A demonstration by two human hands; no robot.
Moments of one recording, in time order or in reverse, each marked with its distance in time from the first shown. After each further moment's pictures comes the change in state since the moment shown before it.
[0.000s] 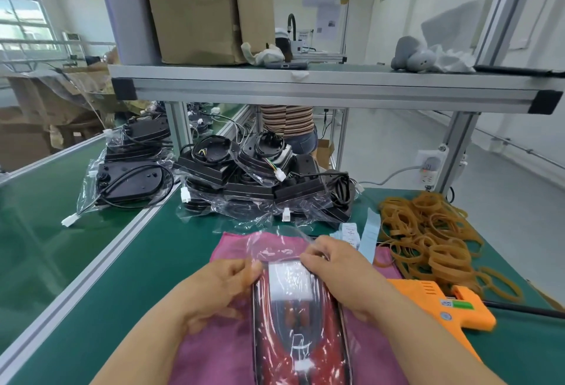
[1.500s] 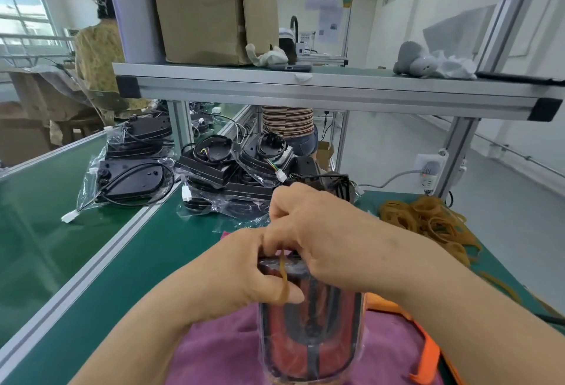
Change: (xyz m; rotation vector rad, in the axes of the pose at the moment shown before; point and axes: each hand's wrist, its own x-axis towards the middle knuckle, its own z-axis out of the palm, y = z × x) left_hand -0.037 0.061 0.009 0.314 -0.148 0.422; right_hand -0.035 -0.119 -0.037 -0.889 -0.195 -0.756
